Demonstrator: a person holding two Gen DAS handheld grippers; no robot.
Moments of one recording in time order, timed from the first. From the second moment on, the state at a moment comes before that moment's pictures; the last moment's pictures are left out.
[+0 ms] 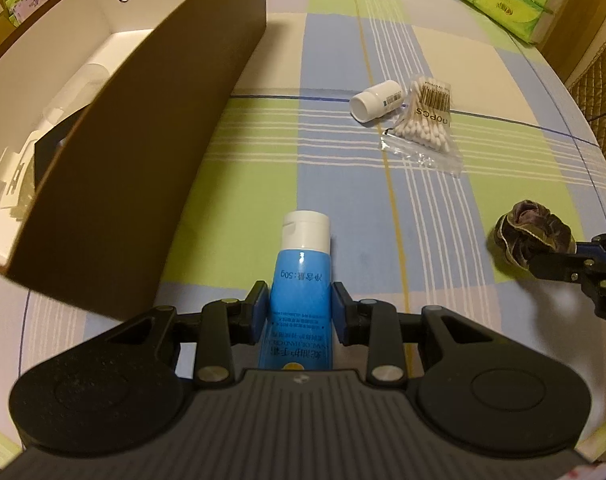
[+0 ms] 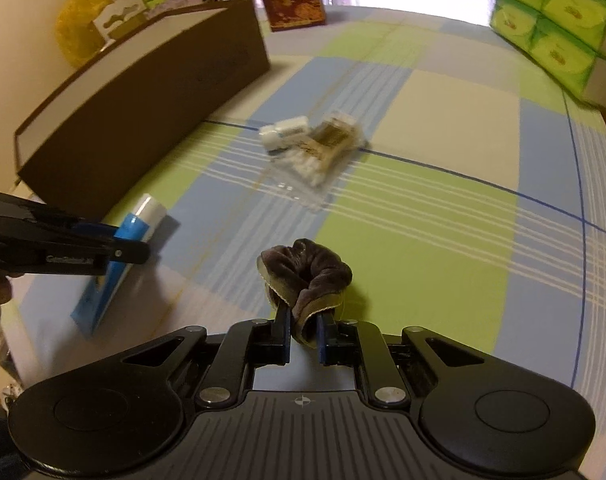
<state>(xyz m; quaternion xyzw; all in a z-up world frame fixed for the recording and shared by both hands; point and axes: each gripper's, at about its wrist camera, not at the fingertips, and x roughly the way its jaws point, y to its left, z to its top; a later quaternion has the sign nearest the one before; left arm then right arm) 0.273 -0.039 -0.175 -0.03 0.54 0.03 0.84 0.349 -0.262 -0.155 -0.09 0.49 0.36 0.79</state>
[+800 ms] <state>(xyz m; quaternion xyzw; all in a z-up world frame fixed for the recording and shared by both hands) 0.195 0.012 -0.094 -0.09 0.46 0.05 0.88 0.312 -0.197 -0.105 -0.11 0.44 0.47 0.76</state>
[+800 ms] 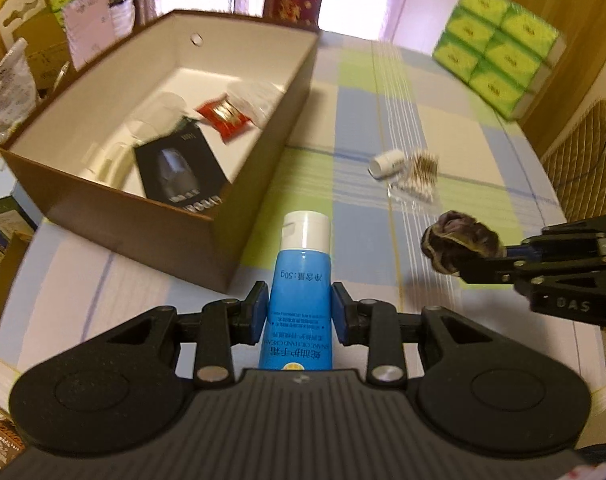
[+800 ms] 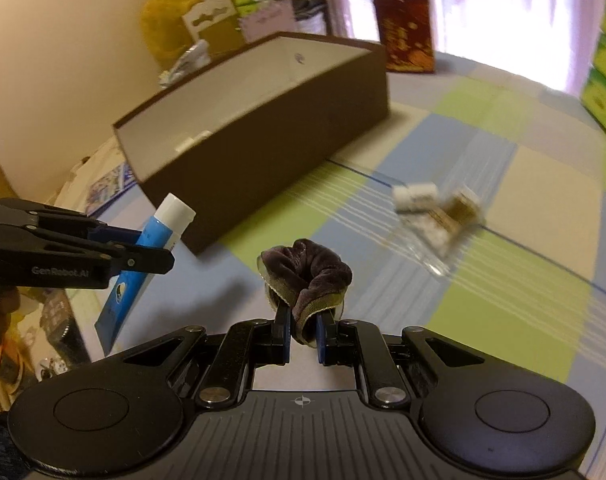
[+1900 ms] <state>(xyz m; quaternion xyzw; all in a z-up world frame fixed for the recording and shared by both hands) 0.294 0.158 -0.019 -0.09 0.37 0.05 0.92 0.360 -0.012 -0.051 -0.11 0.37 0.49 0.78</state>
